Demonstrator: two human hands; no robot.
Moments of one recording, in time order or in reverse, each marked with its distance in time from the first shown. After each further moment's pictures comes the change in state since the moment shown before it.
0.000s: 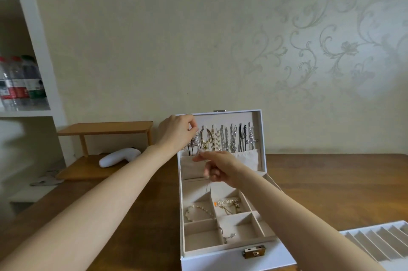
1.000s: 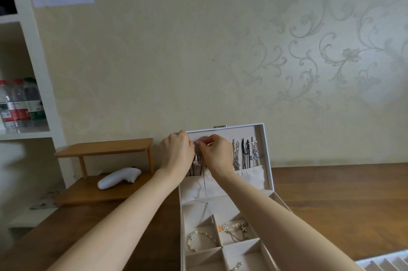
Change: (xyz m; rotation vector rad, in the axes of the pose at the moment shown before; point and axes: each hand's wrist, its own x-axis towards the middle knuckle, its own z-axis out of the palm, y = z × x) left_hand 0.004 0.012 0.016 0.330 0.166 -0.194; right_hand 0.048 -0.039 0.022 -0.327 0.671 -0.439
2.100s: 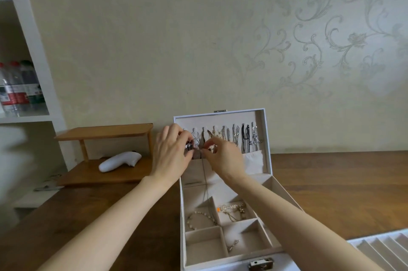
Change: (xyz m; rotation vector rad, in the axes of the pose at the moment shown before) left_hand -0.036 -0.034 0.023 -0.128 0.166 0.344; right_hand -0.025 0.038 -0.021 -0.361 -0.161 -0.182
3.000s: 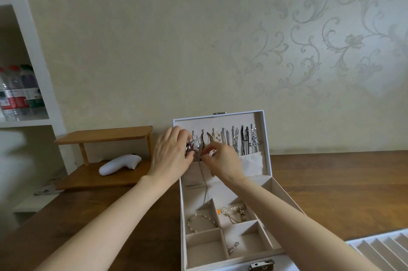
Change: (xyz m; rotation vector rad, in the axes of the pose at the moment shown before) left_hand 0.005 0.000 -0.008 -0.024 -0.025 0.041; right_hand -0.001 -0.004 -0.004 0.023 -0.048 0.041
